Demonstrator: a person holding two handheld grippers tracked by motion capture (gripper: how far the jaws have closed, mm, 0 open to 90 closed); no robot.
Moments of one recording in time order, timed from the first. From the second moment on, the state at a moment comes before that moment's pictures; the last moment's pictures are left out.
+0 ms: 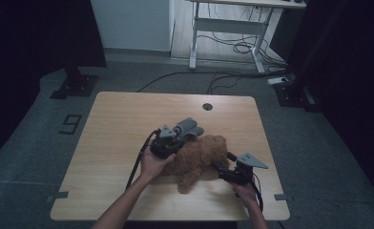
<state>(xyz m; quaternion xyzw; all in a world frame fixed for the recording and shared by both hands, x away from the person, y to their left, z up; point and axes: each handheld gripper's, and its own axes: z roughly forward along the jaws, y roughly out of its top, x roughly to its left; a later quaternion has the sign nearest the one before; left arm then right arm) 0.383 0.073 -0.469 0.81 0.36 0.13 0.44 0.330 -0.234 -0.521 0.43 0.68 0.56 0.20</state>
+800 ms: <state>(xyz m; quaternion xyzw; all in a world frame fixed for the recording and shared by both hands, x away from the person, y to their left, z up) 0.346 0.041 -0.430 0.82 0.30 0.17 0.47 0.333 -0.202 -0.524 0.44 0.70 0.52 0.21</state>
